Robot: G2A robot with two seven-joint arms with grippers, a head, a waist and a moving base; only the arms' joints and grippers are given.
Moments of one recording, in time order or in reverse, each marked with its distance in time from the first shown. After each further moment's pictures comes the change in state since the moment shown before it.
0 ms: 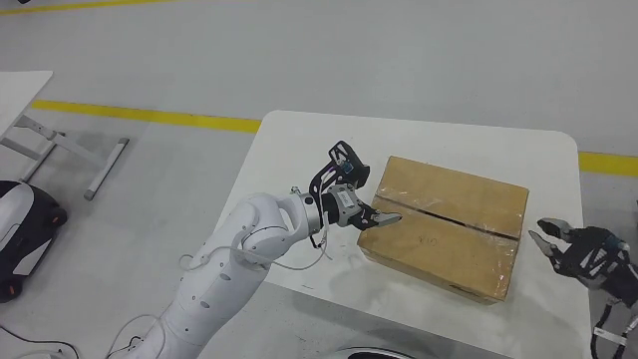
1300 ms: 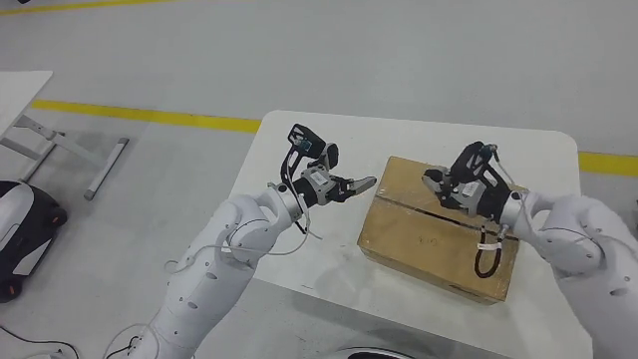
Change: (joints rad) left arm 0.060 0.003 -0.104 0.014 -0.034 0.142 0.161; right arm 0.658 -0.171 -0.772 0.377 0.515 0.280 0.250
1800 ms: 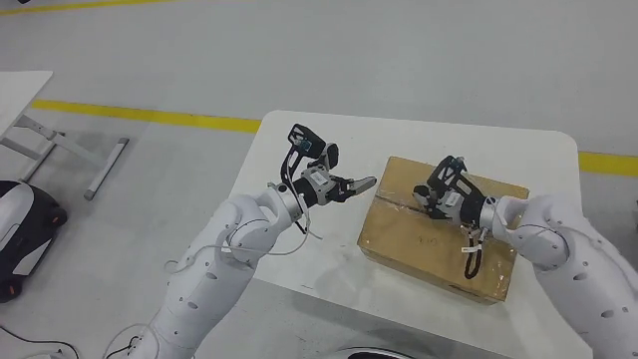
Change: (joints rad) left arm 0.000 0.000 0.000 0.000 0.000 0.000 0.000; right arm 0.041 -0.047 -0.097 0.147 -0.048 -0.028 0.021
